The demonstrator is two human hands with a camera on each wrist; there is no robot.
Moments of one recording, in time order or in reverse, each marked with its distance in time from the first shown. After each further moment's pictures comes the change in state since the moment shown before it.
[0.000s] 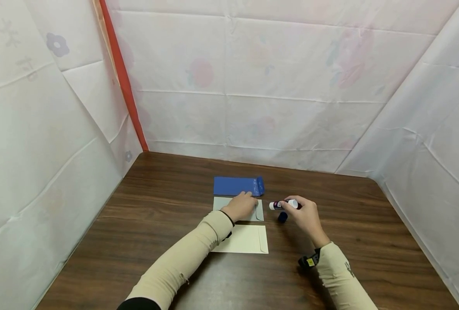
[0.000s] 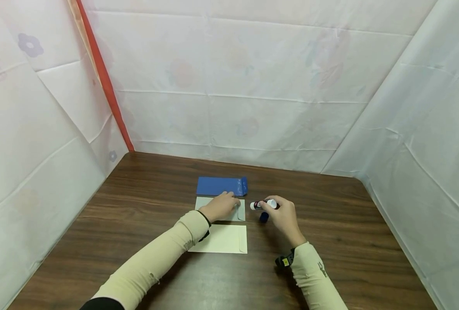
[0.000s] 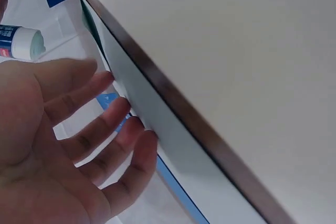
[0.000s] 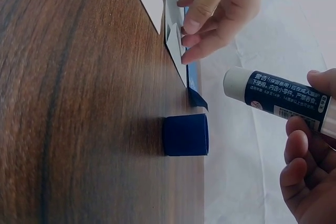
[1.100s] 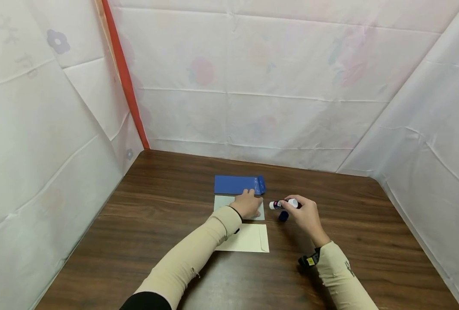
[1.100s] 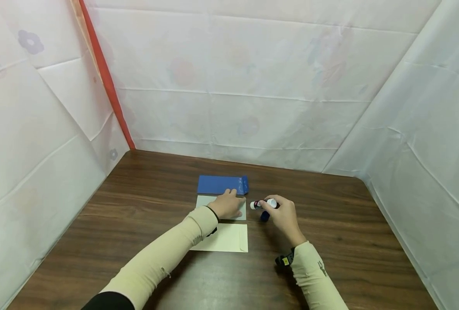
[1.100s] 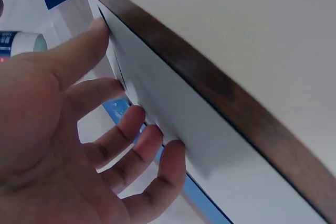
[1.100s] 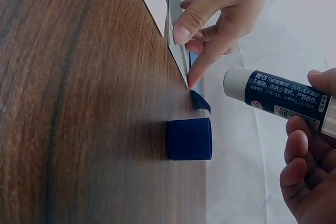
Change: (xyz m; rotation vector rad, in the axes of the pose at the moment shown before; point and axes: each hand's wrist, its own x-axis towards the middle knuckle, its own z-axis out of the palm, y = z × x) left_hand 0.012 0.014 -0.005 0.107 -0.203 -0.136; right_hand 0.000 -0.004 0.001 0.012 -0.017 -0.011
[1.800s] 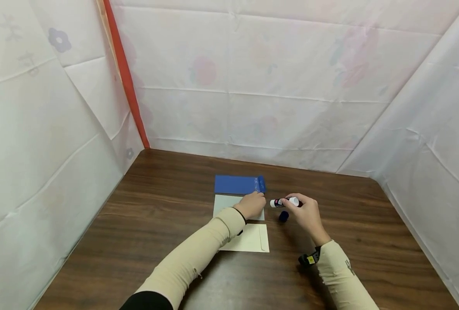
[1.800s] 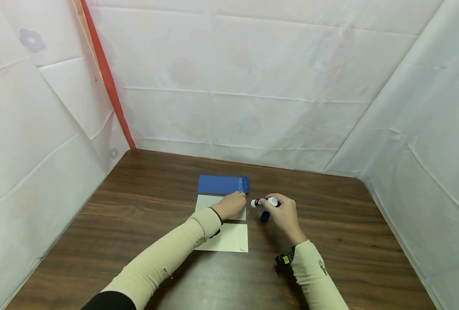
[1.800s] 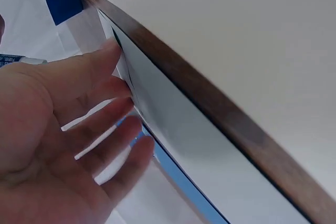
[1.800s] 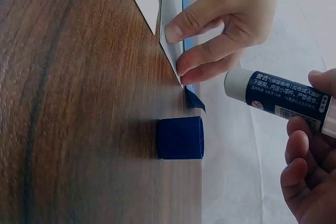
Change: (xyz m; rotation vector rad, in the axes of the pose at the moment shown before) left_hand 0.004 0.012 0.000 0.041 0.178 0.174; right_hand 0.003 0.001 -0.003 -0.015 0.031 -0.025
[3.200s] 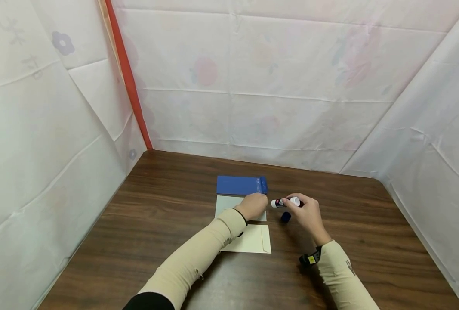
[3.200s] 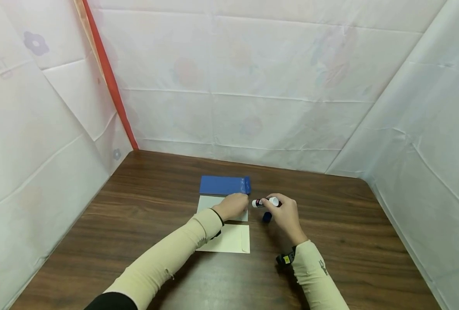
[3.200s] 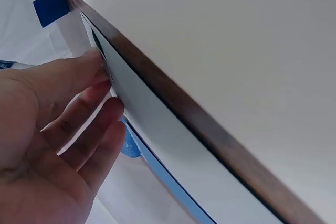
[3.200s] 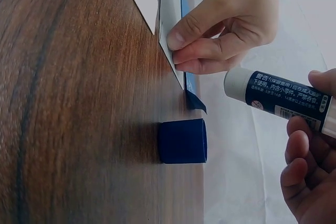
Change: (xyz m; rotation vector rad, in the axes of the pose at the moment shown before) left_hand 0.002 -0.005 0.006 -0.017 0.114 0.045; right_hand 0.003 -0.001 0.004 0.021 -0.021 0.009
